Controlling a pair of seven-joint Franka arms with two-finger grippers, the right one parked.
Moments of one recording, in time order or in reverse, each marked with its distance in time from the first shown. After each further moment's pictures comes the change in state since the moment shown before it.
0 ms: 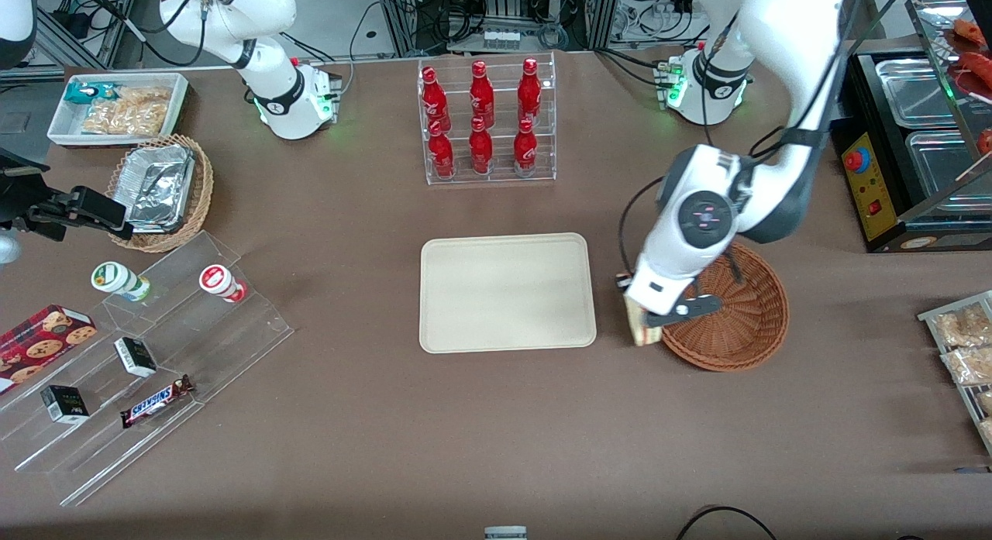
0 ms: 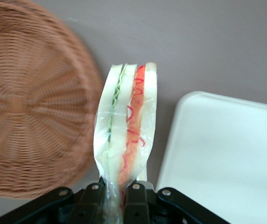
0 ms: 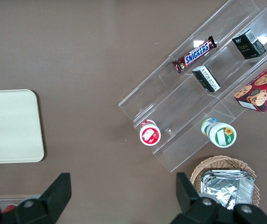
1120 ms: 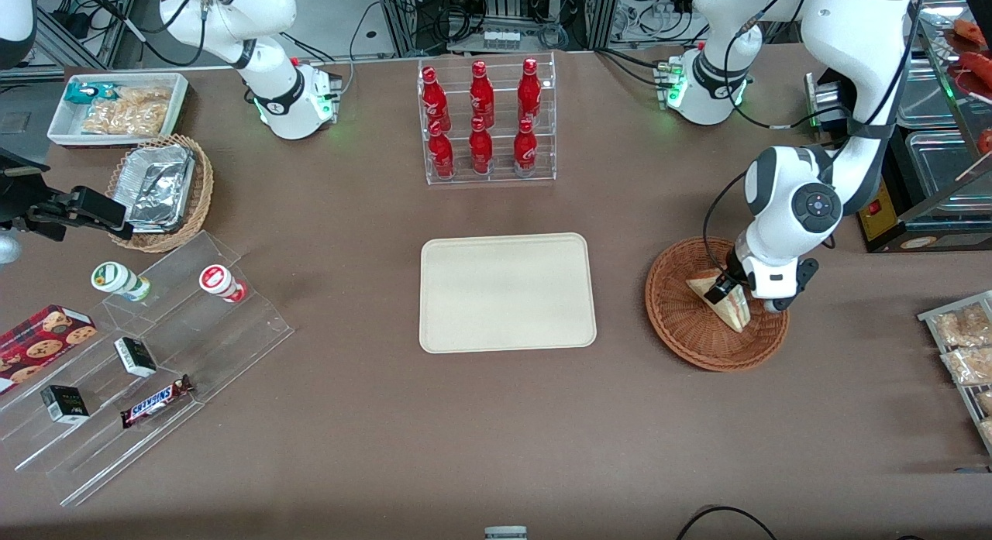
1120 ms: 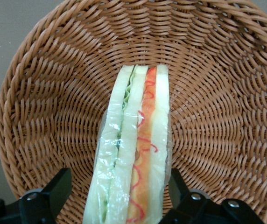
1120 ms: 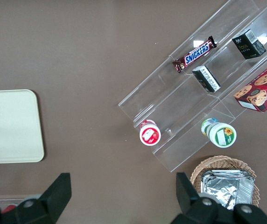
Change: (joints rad) arm 0.338 -0.150 0.011 -0.480 0.000 0.387 -0.264
